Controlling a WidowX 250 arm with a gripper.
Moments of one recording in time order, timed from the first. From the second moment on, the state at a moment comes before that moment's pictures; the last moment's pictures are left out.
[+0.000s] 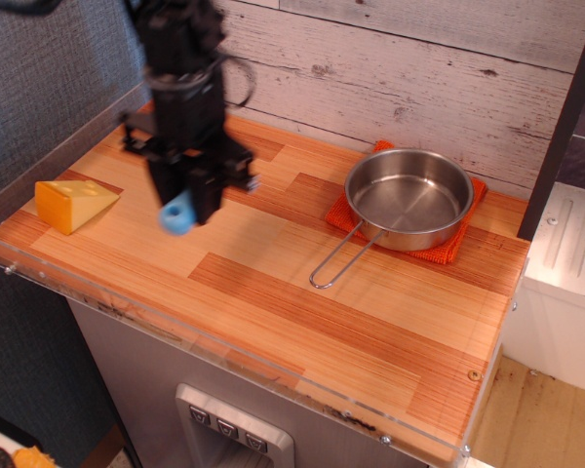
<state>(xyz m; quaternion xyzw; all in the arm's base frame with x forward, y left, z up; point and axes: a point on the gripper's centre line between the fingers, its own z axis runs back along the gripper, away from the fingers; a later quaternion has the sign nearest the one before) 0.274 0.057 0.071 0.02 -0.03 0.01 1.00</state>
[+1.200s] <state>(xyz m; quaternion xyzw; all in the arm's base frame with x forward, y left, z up) 0.361 0.054 0.034 0.04 -0.03 0.07 1.00</state>
